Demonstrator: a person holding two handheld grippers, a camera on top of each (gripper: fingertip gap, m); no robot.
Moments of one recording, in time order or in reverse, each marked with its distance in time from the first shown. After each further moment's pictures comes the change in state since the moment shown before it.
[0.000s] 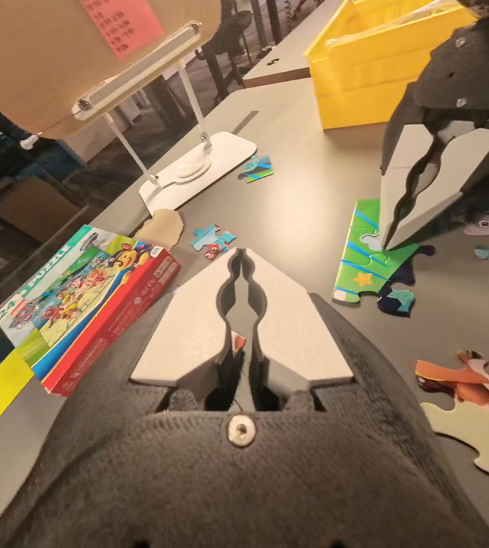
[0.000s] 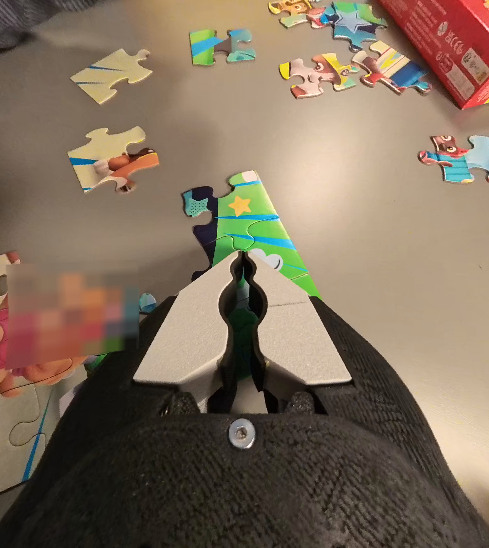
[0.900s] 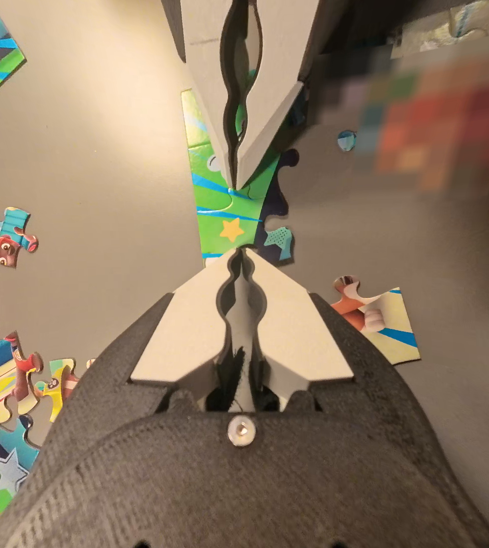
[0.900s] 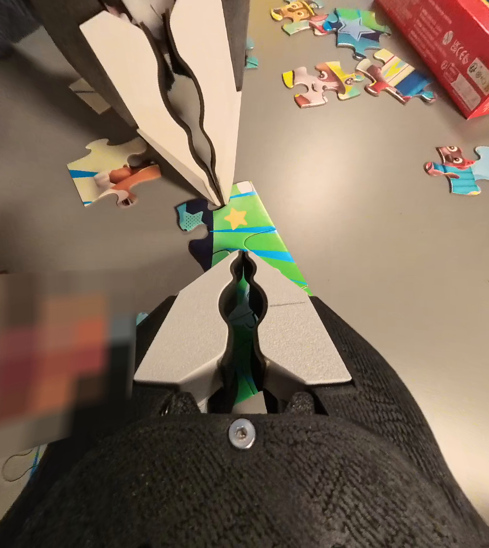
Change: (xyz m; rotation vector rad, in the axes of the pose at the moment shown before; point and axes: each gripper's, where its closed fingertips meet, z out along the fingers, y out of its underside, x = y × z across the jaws) left arm 0.114 0.058 0.014 -0.422 0.535 0.179; right arm -0.004 -0.008 0.010 -0.002 0.011 -0.002
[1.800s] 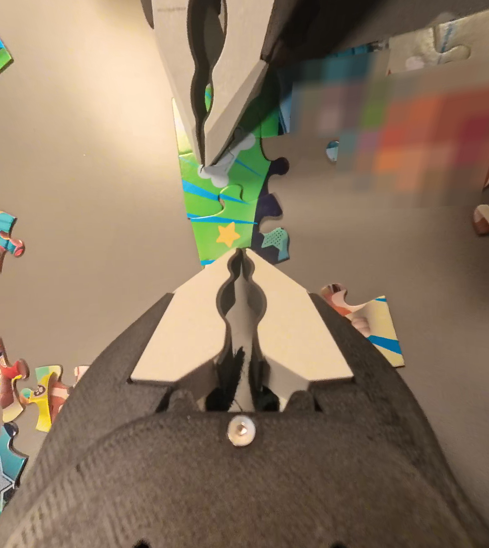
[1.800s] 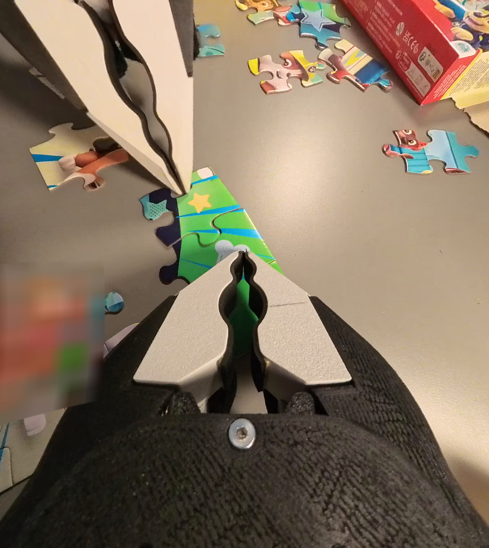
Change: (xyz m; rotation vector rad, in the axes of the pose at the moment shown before) left arm 0.007 -0.005 0.001 -0.001 0.019 -0.019; right arm 0.021 0.011 -0.014 -0.002 0.071 0.003
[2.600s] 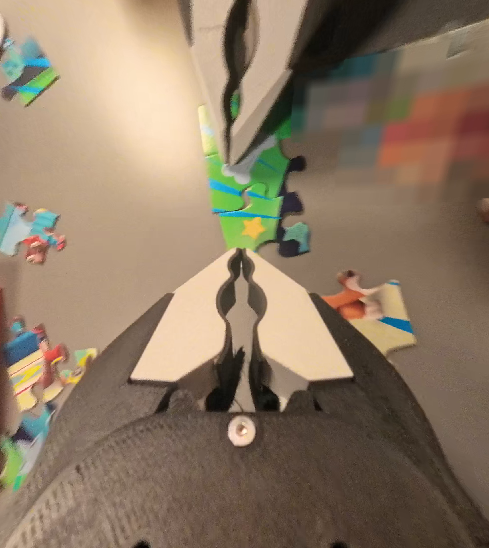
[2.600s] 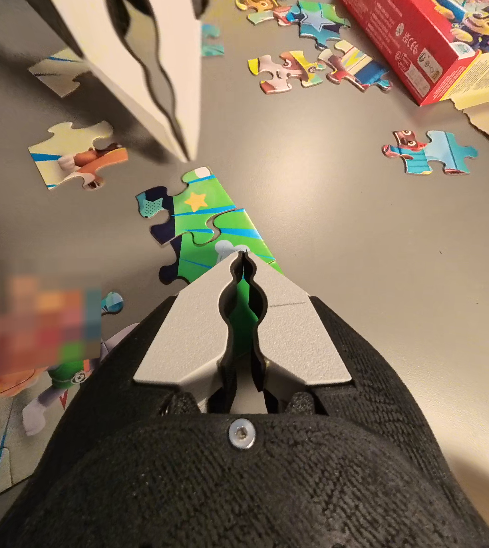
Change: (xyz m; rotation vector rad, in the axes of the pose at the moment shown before) left arm -0.014 -0.001 -0.018 0.028 -0.018 0.022; right arm 0.000 0.000 0.000 0.000 0.003 -0.004
